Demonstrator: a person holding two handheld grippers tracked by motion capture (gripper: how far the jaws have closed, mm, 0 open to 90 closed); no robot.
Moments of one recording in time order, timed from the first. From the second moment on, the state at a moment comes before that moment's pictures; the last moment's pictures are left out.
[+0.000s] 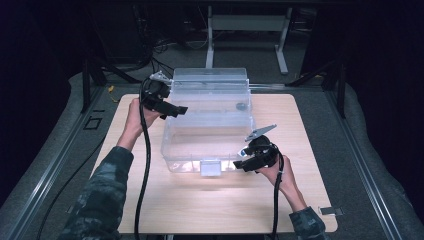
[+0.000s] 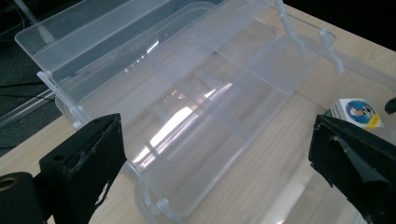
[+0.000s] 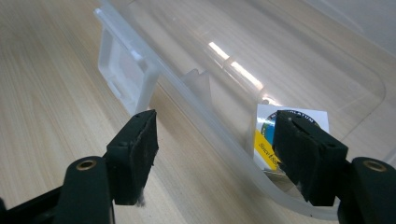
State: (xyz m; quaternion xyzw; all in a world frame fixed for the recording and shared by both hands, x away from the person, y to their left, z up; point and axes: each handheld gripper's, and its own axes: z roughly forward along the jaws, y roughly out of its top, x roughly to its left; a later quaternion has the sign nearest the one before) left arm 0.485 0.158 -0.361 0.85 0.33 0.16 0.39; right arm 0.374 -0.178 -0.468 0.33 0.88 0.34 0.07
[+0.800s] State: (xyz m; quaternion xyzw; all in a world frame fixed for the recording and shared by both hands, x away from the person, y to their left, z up) left arm 0.556 0.131 -0.392 0.86 0.35 0.15 0.34; right arm 0.374 -0.169 -0.478 0.32 0.88 0.33 0.06
